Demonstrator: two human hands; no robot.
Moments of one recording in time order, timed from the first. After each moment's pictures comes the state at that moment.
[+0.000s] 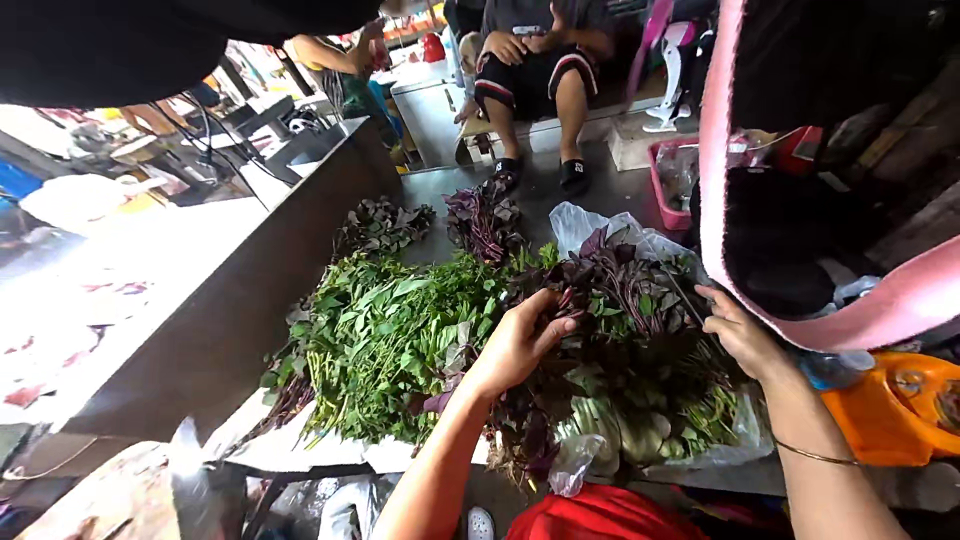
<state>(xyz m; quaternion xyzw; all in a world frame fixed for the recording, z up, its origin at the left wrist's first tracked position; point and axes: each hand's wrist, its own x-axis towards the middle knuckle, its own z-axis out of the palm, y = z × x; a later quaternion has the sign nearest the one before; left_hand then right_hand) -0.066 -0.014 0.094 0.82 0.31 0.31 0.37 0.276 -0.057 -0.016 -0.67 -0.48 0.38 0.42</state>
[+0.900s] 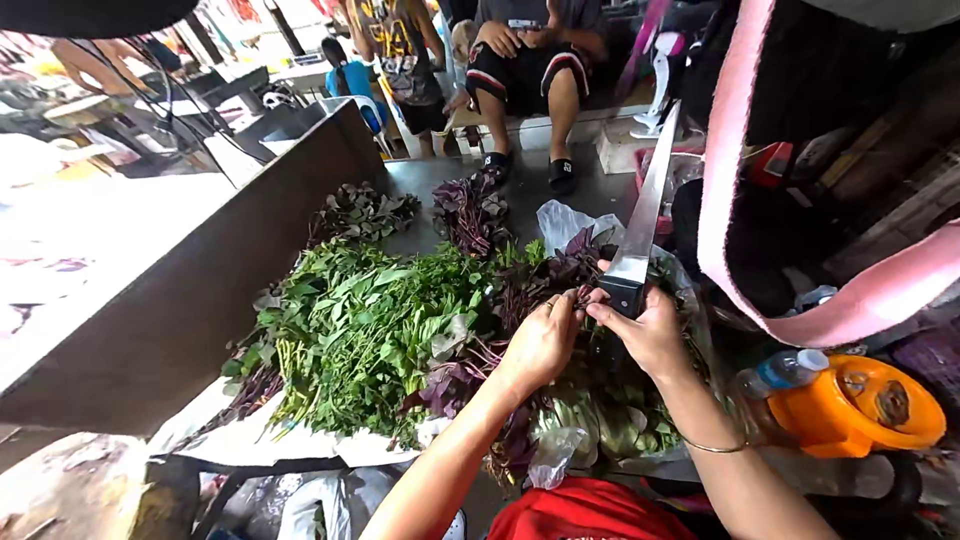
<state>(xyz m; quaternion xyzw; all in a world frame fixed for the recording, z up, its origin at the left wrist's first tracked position) -0.020 -0.023 0.050 0.87 0.35 0.32 0.17 0.147 -0.054 0.047 -0.42 -0.53 0.32 0.66</state>
